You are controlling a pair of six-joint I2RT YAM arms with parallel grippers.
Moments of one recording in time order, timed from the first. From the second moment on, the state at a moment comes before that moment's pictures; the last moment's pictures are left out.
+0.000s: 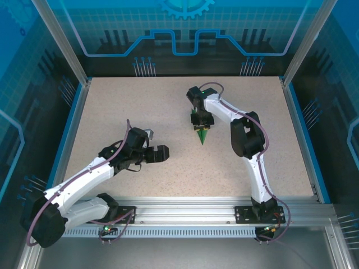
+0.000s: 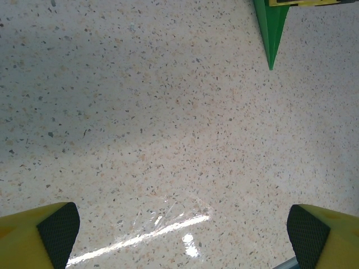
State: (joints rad) left arm -0.55 1.05 0.70 -0.54 0.12 -0.66; right arm 0.49 2.30 1.96 -1.17 0.03 0.43
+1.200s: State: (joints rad) left arm -0.47 0.97 0.63 -0.20 -0.50 -0.40; right arm 0.25 1.10 0.87 -0.61 0.28 0.25
